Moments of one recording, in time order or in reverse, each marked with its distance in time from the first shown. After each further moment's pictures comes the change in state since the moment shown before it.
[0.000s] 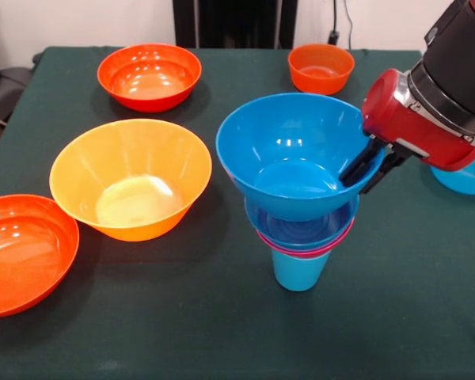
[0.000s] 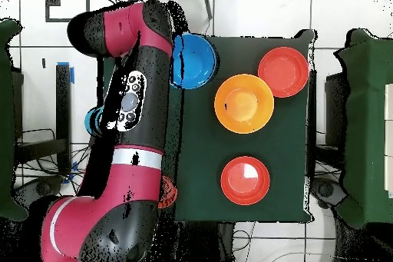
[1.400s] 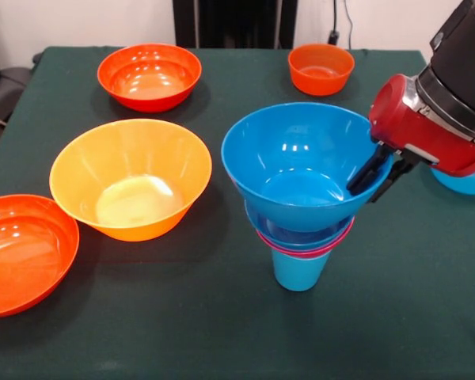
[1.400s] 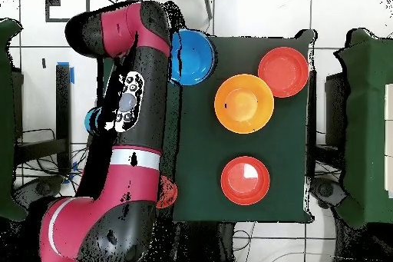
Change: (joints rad) arm 0.005 0.000 0.000 0.000 0.000 -0.050 0.003
